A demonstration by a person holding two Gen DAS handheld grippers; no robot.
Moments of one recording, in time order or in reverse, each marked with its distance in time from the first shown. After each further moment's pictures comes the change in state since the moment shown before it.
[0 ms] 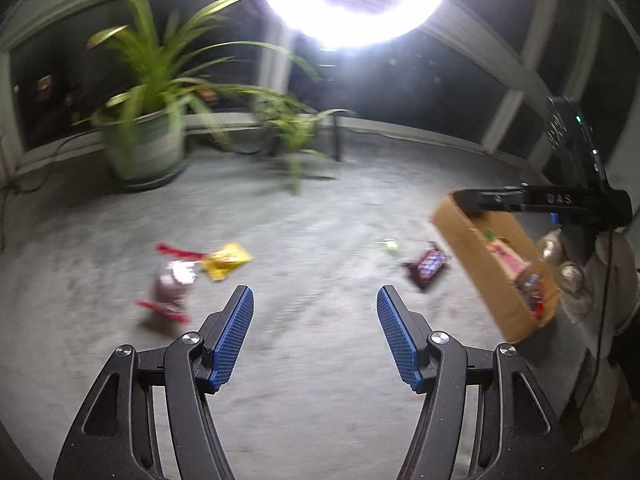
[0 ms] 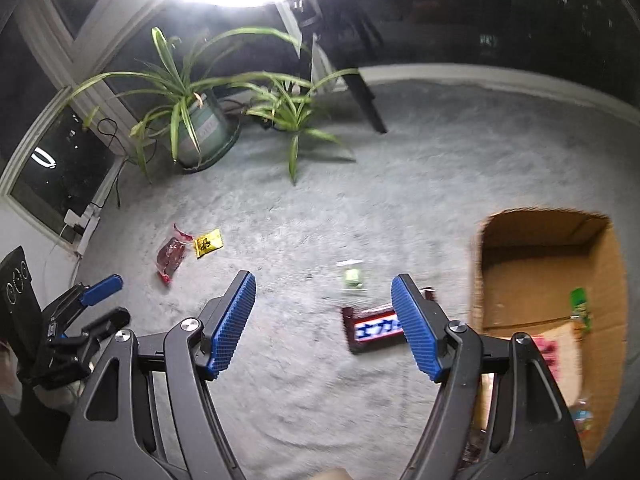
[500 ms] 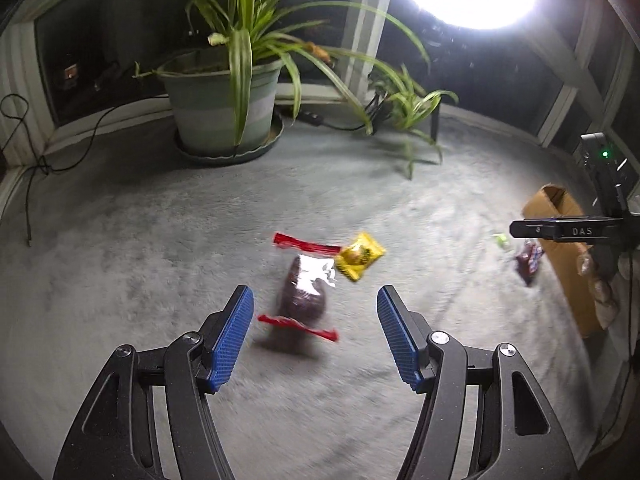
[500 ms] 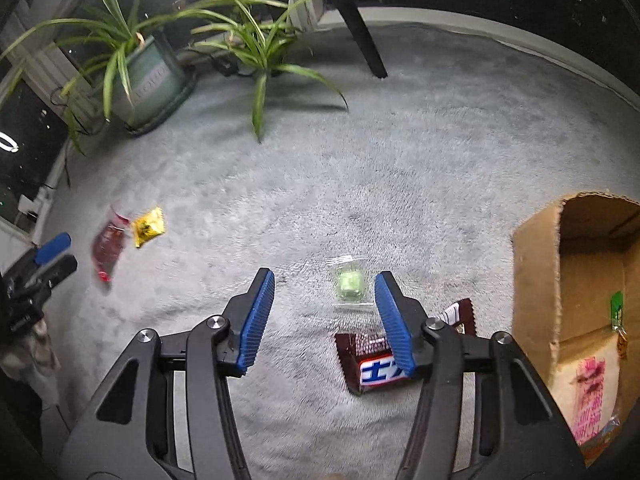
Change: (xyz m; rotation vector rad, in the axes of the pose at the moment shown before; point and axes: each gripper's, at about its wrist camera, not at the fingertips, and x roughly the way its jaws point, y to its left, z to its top) left arm 0.040 0.095 0.005 -0.011 0.080 0.121; right arm 0.087 0.002 0.001 -0.010 0.122 -0.121
